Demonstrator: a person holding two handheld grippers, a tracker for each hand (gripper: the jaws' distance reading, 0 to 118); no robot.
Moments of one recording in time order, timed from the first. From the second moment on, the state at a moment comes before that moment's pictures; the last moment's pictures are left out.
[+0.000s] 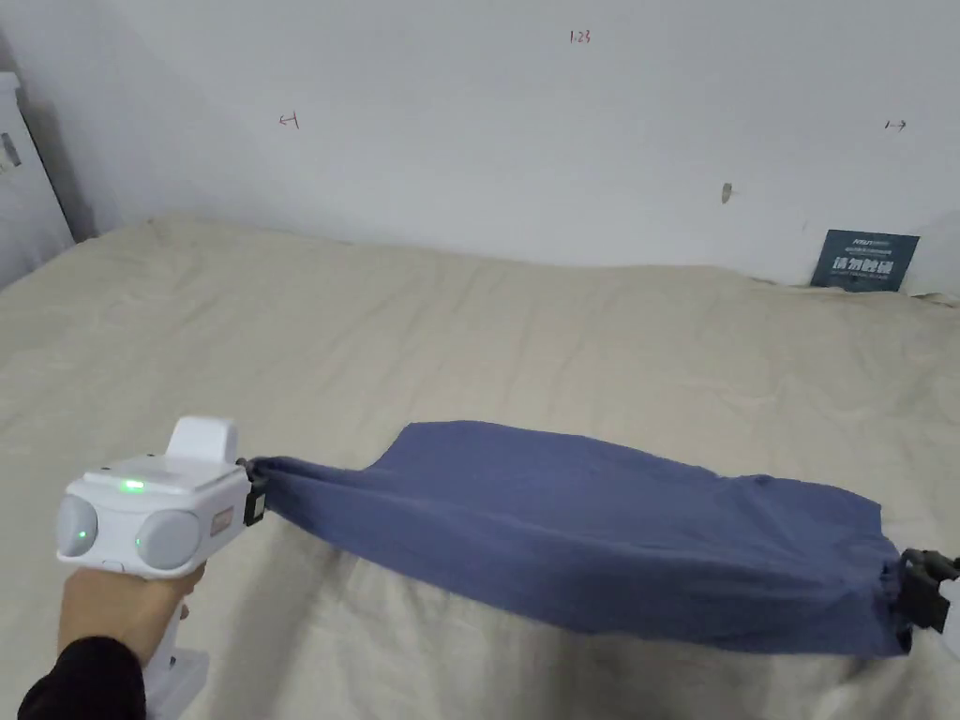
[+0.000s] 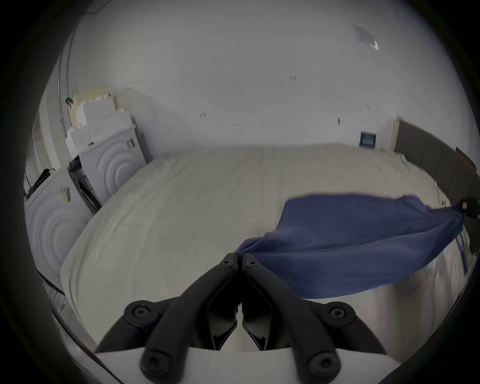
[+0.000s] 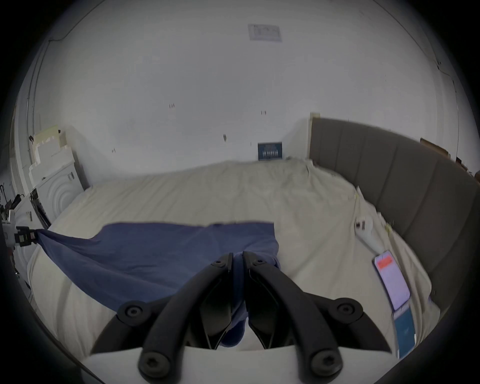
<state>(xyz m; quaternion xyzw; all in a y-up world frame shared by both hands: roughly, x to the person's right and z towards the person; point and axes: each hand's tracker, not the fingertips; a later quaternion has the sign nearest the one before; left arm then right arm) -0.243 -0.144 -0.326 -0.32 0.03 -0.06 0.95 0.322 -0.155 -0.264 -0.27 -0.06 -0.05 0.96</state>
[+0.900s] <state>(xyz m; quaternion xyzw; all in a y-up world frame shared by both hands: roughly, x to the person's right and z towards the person) -0.276 -0.232 -0.163 -0.44 0.05 -0.06 0.90 0.307 -0.239 -0.100 -0.37 -0.05 -0.01 0.93</state>
